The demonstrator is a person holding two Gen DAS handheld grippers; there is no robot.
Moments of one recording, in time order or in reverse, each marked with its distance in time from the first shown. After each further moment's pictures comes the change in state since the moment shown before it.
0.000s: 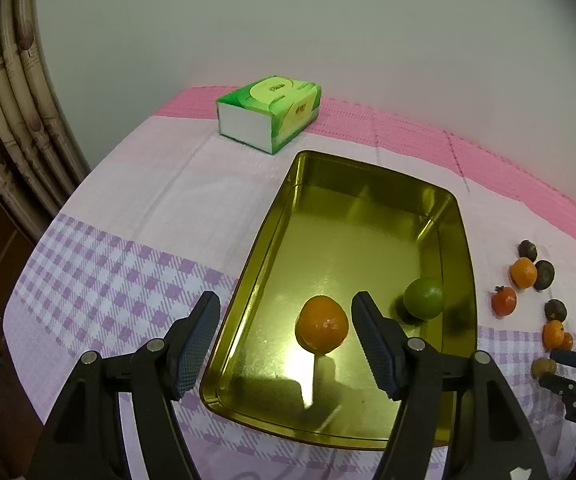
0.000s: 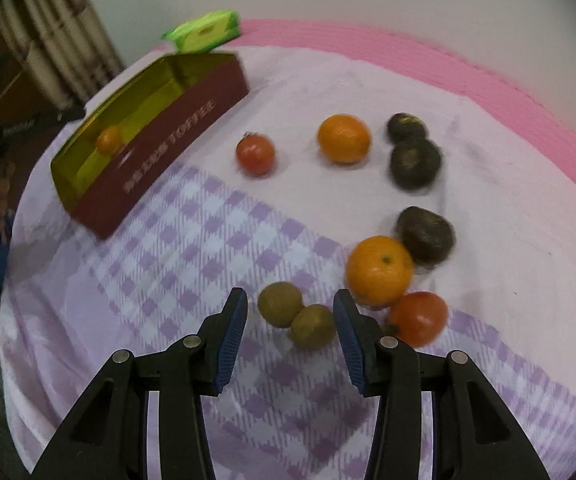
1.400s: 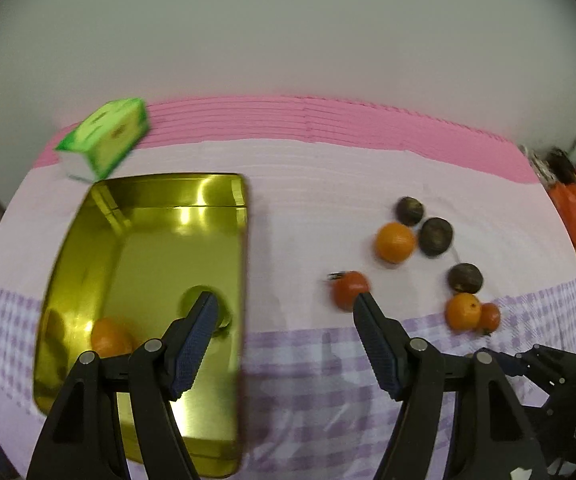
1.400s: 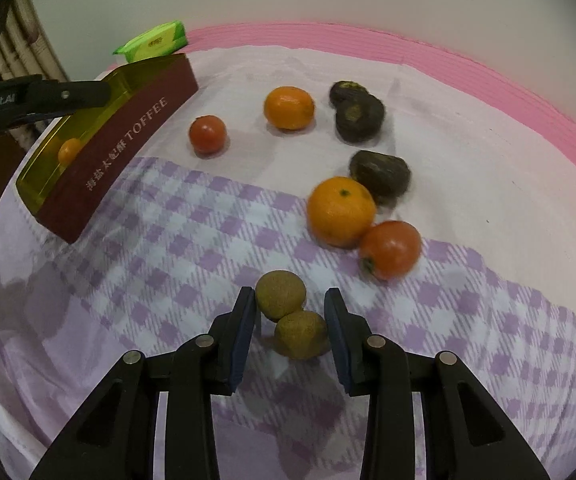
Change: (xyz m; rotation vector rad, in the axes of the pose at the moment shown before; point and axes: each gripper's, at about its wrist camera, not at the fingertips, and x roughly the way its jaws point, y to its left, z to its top) left arm 0.003 -0.167 -0.004 0.251 0.057 -0.204; right arm -0.006 -0.012 -0.041 0.202 -0.055 -0.136
